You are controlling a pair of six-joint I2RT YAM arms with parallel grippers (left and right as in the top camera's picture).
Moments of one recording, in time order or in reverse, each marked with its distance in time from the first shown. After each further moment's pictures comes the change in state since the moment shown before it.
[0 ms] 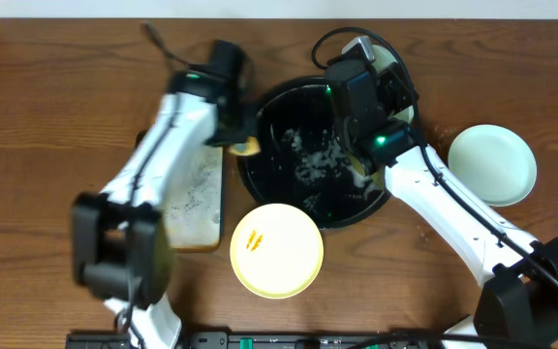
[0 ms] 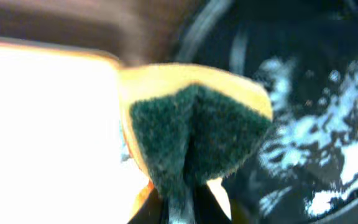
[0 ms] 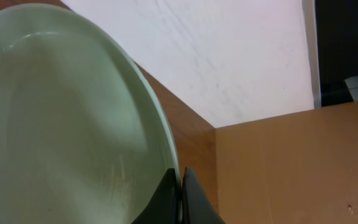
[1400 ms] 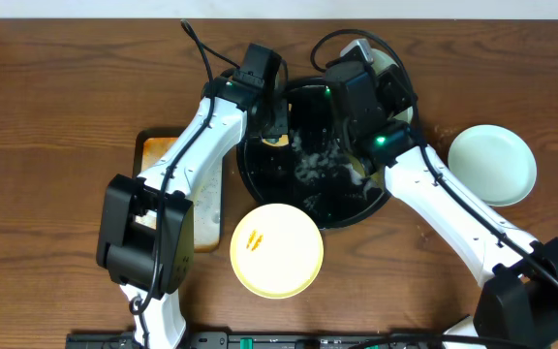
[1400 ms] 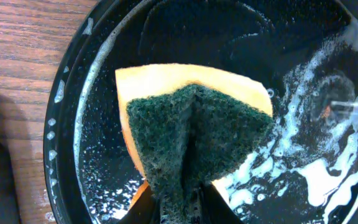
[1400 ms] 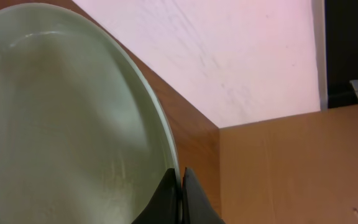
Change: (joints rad) left arm -0.143 0.105 0.000 0.251 0.002 0.003; right arm 0.000 0.000 0.000 -0.025 -0.014 0.010
